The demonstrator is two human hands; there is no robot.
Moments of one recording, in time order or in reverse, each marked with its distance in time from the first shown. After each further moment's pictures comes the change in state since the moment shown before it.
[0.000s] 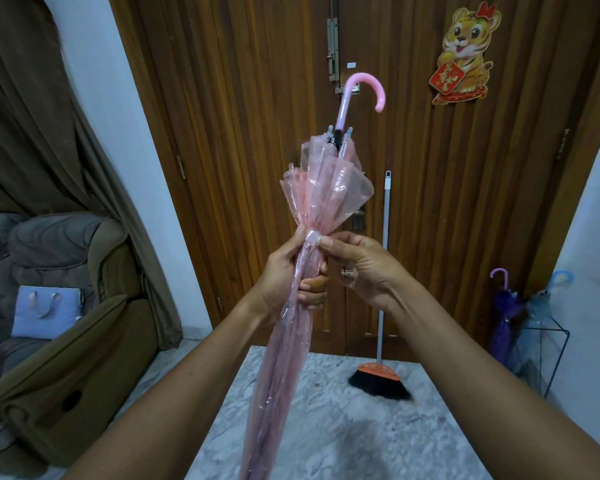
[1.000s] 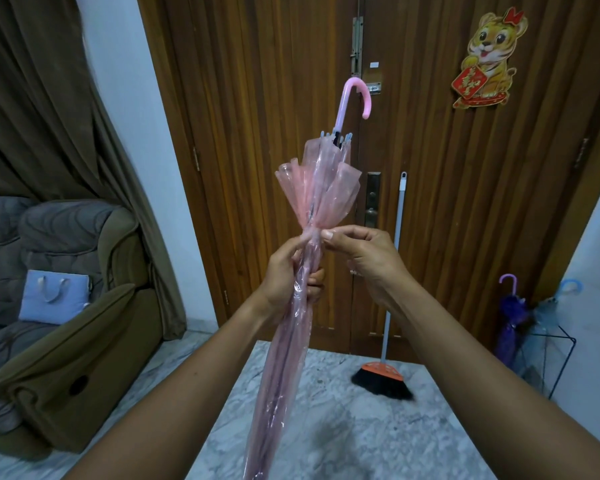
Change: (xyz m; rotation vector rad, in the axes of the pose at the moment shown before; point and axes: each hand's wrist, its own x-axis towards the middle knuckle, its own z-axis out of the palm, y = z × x) left_hand -0.045 0.002 -0.033 0.132 0.259 0.189; right_hand 0.003 0.005 0.060 -0.236 0.173 -0.172
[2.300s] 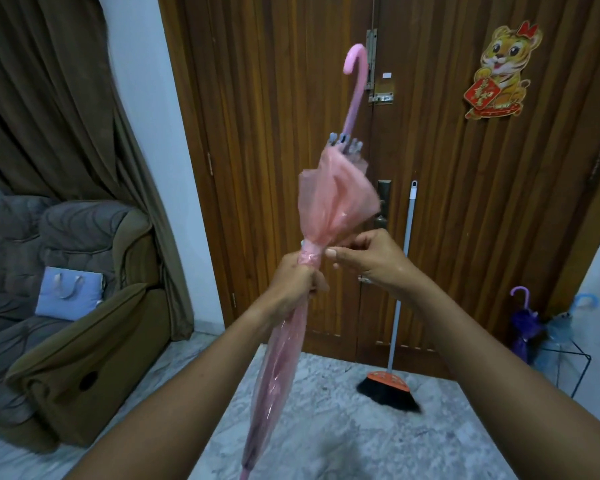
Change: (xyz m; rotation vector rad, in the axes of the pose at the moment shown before) left_hand -0.008 0.009 0.007 0.485 0.249 0.092; right_hand 0.014 0.002 -0.015 -0.315 -0.257 -0.135
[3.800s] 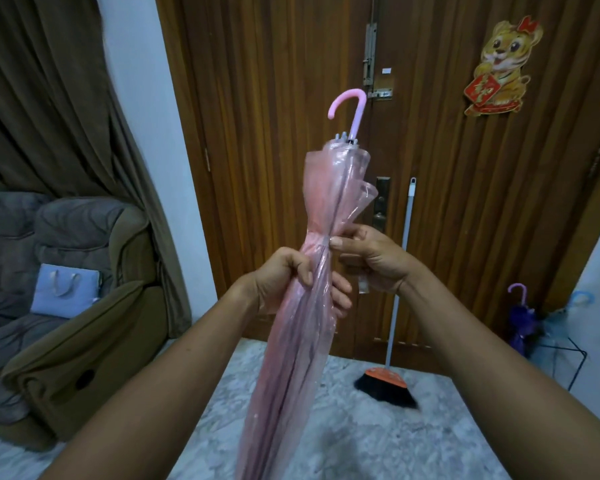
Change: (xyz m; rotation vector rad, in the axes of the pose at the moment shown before) left_hand 0.016 0.000 -0.025 -0.405 -0.721 -0.251; right_hand 0.012 -0.001 -0.003 0.512 -0.266 0.175
